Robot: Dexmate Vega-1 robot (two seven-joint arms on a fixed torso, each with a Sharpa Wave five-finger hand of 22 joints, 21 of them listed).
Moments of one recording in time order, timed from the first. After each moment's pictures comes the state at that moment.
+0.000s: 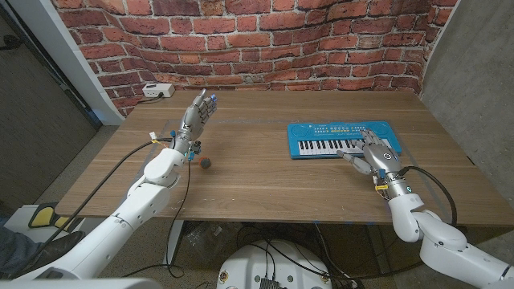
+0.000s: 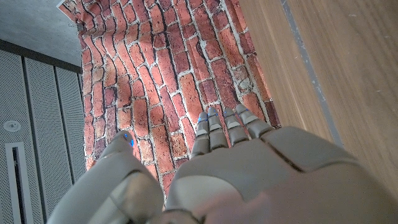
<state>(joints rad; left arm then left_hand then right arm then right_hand) 1.01 0.61 0.30 -1.58 -0.61 -0.34 0.05 0.24 -0.07 0.35 0.03 0.22 0.23 0.08 0.21 0.18 0.26 0.02 0.22 0.19 0.15 0.03 0.19 0.18 0.10 0.00 0.21 0.18 -1.38 -0.96 -0.38 -1.95 -0.60 -0.38 -0.57 0.19 0.03 0.23 -0.12 0.20 0.49 -0.10 0.24 0.19 0.08 0.06 0.19 0.19 -0.04 0.09 0.17 0.18 0.08 -0.02 0.19 0.19</state>
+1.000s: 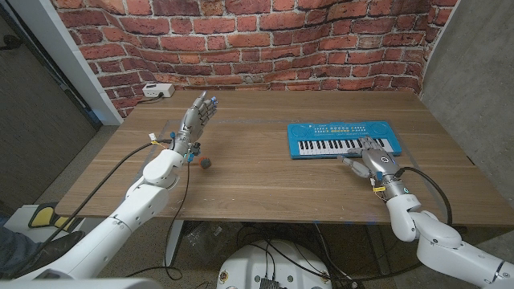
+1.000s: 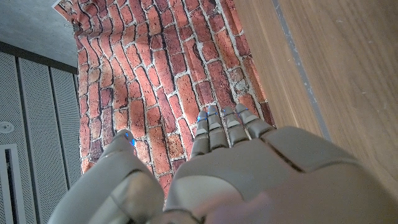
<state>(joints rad) 1.02 0.62 0.30 -1.59 -0.61 -0.32 0.05 0.26 -0.07 0.35 0.02 0.21 0.25 0.07 0.21 0.18 0.29 0.02 0.22 0.19 0.18 0.03 0.19 0.18 0.11 0.00 0.21 0.18 -1.33 -0.99 -0.45 -1.93 -0.56 -0.45 -0.54 0.19 0.05 0.24 -0.12 0.20 0.57 -0.13 0.25 0.19 0.09 0.05 0.20 0.19 -0.03 0.08 0.18 0.18 0.08 -0.02 0.20 0.19</state>
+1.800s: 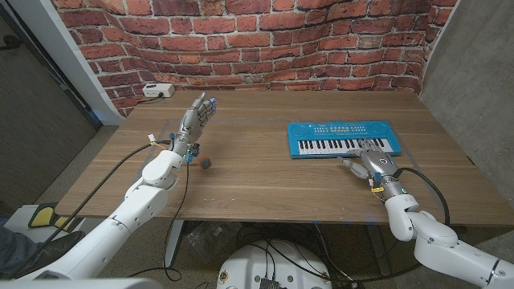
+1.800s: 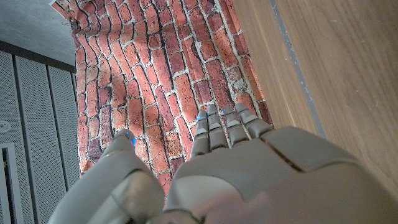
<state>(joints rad) 1.03 0.62 0.29 -1.58 -0.62 -0.33 0.05 0.26 -0.05 0.35 0.02 0.21 0.26 0.08 0.21 0.18 0.29 0.02 0.22 0.19 0.19 0.03 0.19 0.18 0.12 -0.01 0.21 0.18 -1.30 -0.99 -0.49 -1.92 -0.54 -0.48 -0.52 0.18 0.05 0.24 -0.12 0.19 0.60 -0.13 0.25 0.18 0.10 0.05 0.21 0.19 -0.02 0.08 0.19 0.18 0.08 -0.02 0.20 0.19</state>
